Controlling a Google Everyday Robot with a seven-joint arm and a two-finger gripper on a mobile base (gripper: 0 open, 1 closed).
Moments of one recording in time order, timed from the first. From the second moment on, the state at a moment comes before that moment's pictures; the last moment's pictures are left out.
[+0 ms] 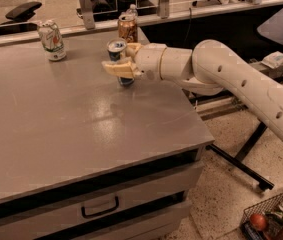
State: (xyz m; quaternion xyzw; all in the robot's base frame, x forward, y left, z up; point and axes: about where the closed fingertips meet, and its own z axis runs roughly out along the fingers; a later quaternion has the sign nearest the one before) arm 0.662 0.066 0.910 -0.48 0.57 0.28 0.61
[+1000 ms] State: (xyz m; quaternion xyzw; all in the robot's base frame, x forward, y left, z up) arm 0.644 0.077 0.930 -0.57 0.47 0.17 0.65
